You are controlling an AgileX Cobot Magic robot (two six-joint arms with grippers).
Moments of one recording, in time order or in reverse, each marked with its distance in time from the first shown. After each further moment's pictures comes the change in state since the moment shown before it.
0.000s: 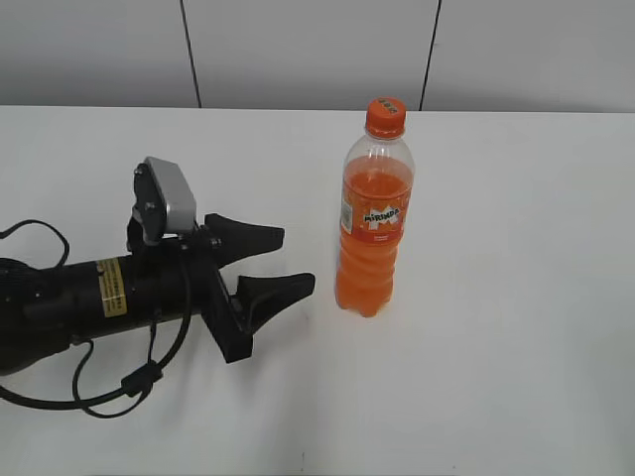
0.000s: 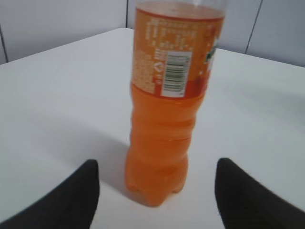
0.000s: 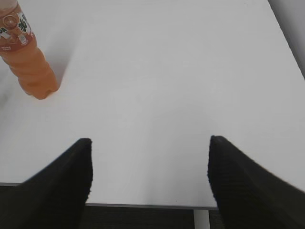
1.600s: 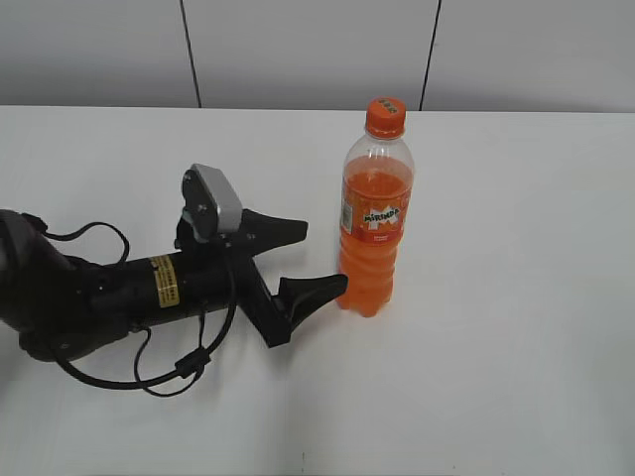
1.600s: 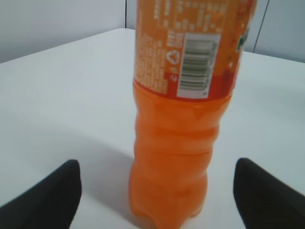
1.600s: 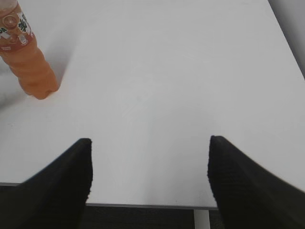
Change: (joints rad) left arm -0.053 0.158 -0.157 -0.065 -0.001 0.009; right arm 0.000 0.000 0.000 0.001 0.000 0.000
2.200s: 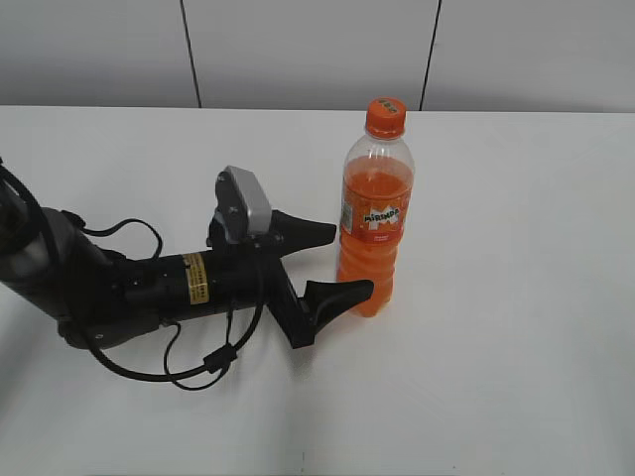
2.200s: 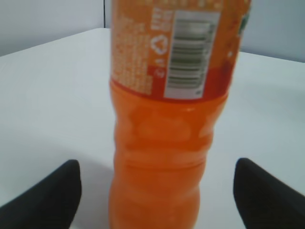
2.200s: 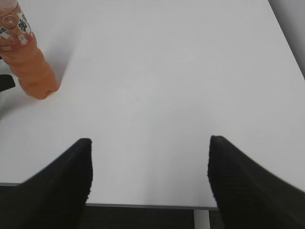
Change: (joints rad) left arm -0.033 0.071 -0.109 0.056 0.004 -0.033; right arm 0.000 0.000 0.000 0.000 0.000 0.000
